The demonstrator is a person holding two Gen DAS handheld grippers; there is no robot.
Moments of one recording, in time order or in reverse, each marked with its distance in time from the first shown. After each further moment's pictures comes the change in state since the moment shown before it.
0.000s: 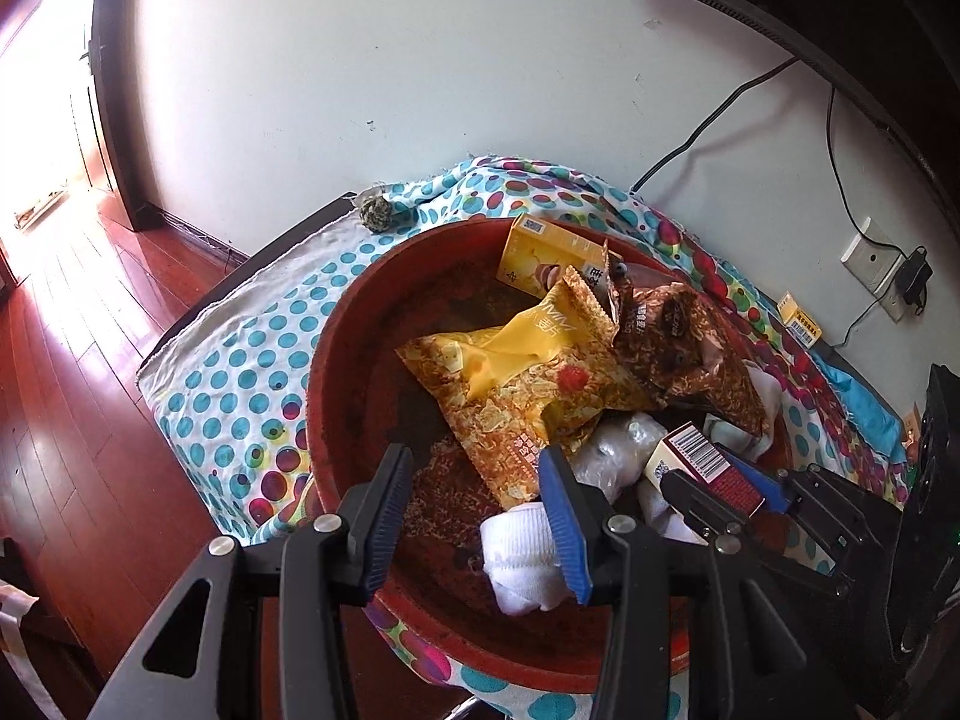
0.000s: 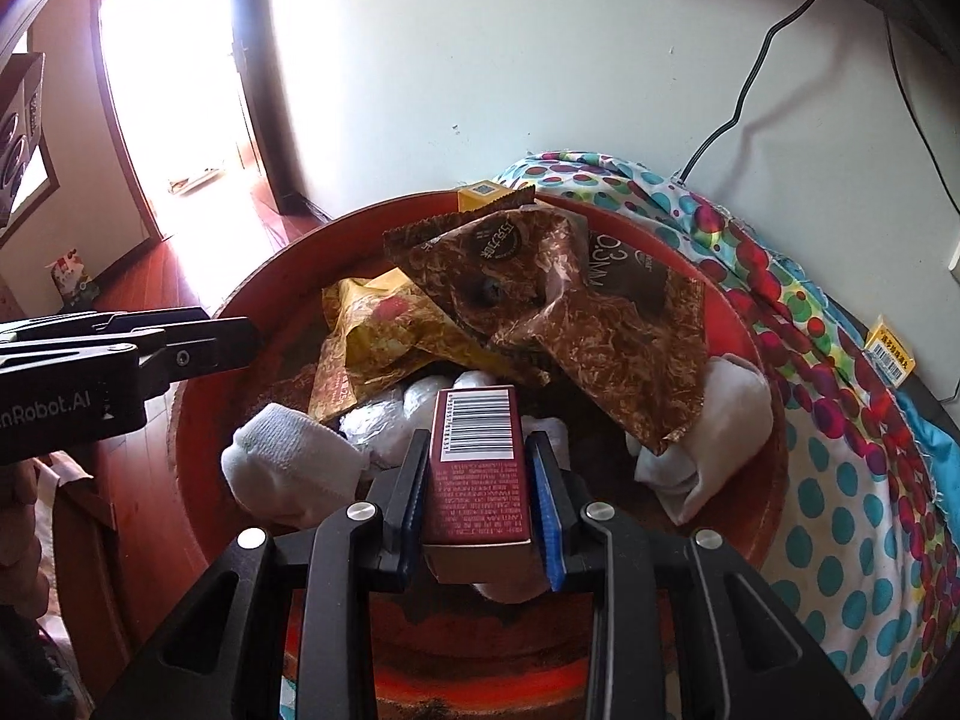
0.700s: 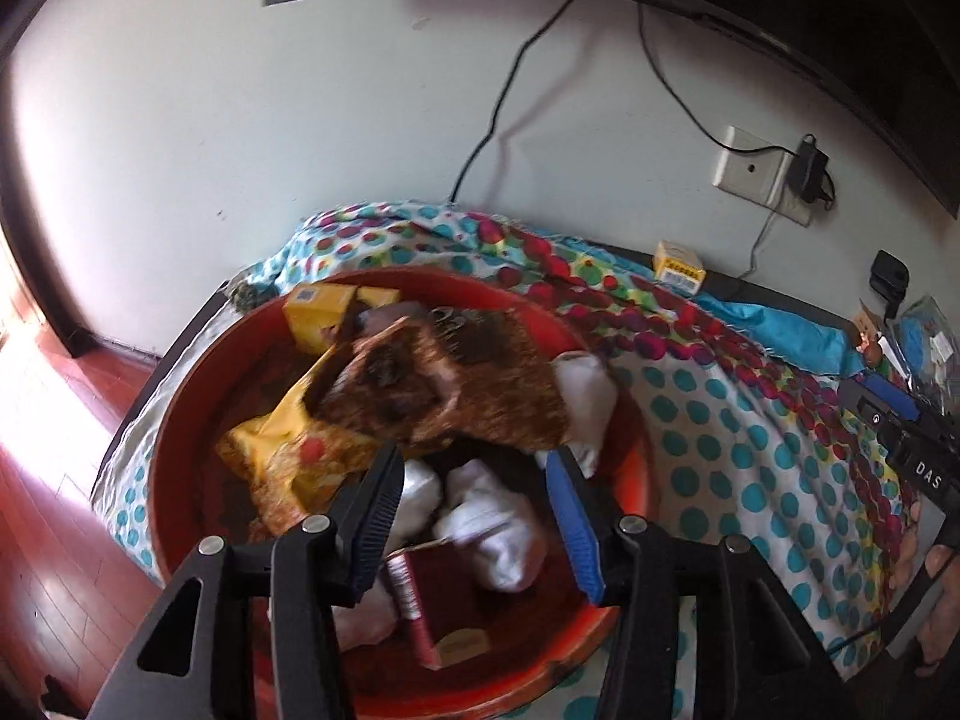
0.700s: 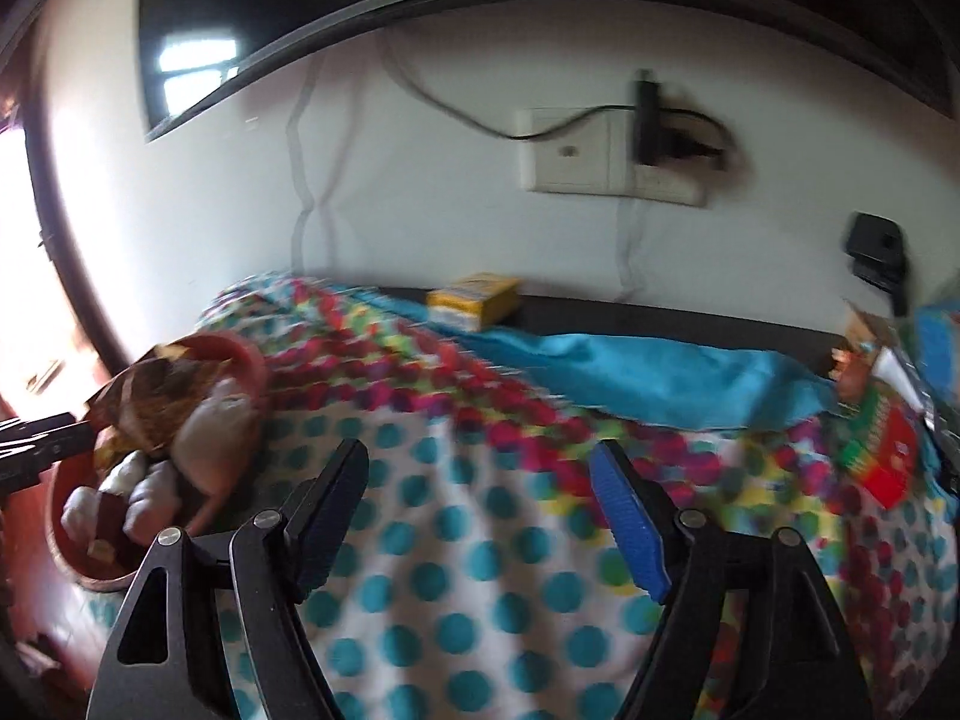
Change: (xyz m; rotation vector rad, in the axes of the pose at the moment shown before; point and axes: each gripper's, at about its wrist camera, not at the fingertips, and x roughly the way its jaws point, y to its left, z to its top) left arm -0.003 -0.137 0.008 0.320 -0.054 -0.114; right arm -0.162 -0.228 -0.092 0.468 -0.219 -0.438
